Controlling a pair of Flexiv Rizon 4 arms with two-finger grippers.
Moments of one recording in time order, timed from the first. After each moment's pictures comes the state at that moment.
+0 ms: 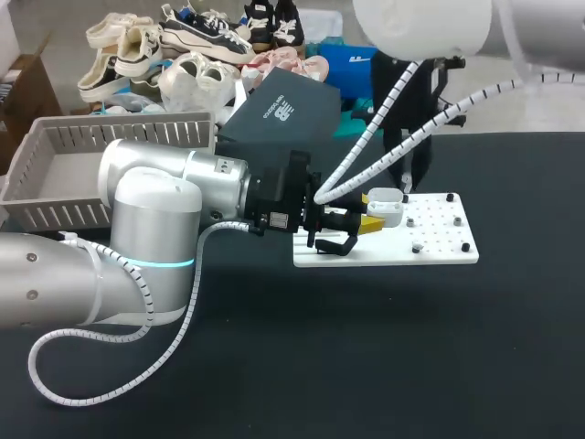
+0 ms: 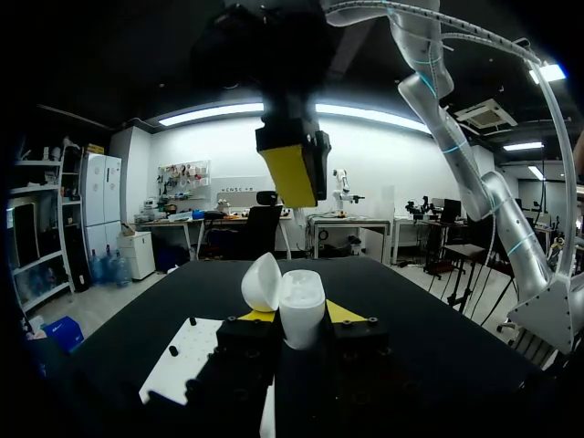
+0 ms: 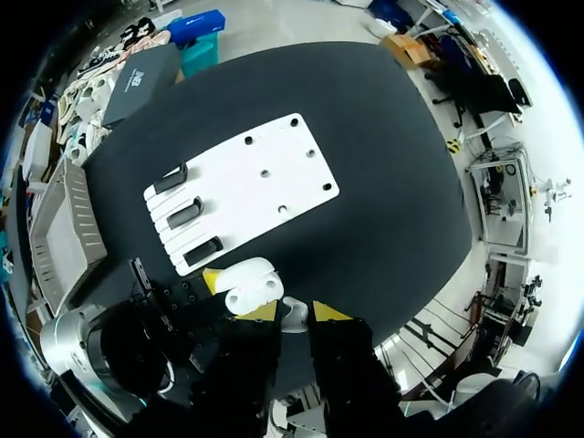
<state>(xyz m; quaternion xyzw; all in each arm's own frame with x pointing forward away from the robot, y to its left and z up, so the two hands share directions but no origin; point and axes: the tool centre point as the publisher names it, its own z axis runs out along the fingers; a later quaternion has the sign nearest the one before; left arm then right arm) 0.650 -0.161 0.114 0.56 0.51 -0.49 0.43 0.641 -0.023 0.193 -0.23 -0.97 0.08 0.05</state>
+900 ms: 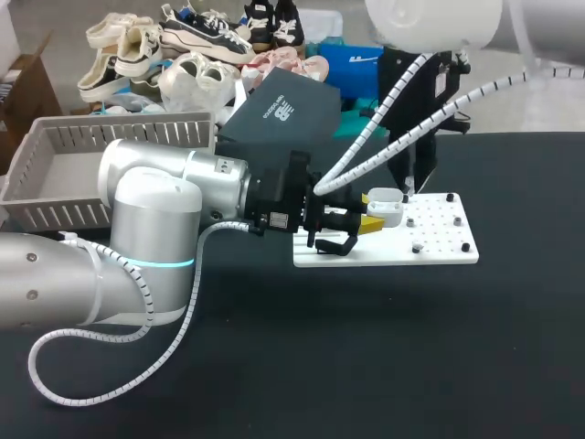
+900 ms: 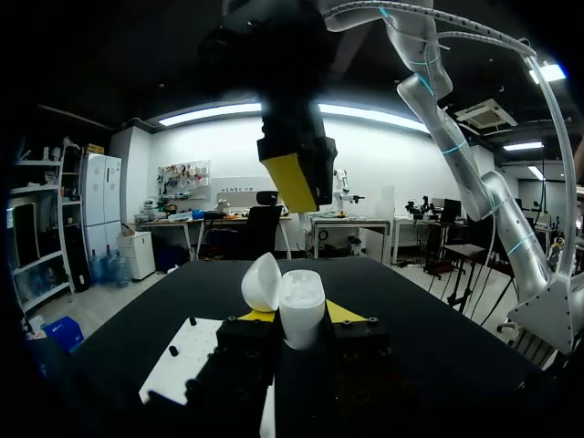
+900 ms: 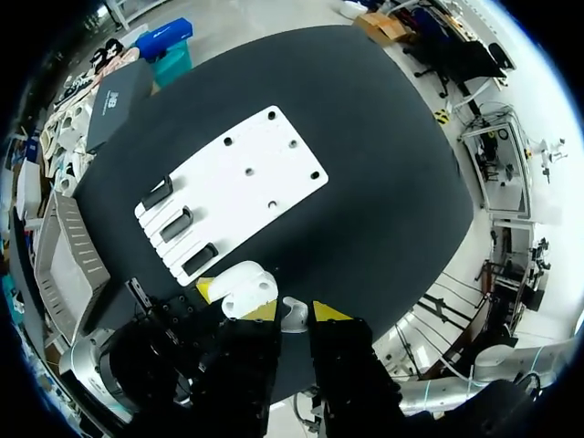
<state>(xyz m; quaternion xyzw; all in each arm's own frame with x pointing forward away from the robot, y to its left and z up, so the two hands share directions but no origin) 0.650 -0.161 0.114 0.56 0.51 -0.49 0.43 0.639 -0.026 0.190 -0.30 -0.95 0.07 0.07</state>
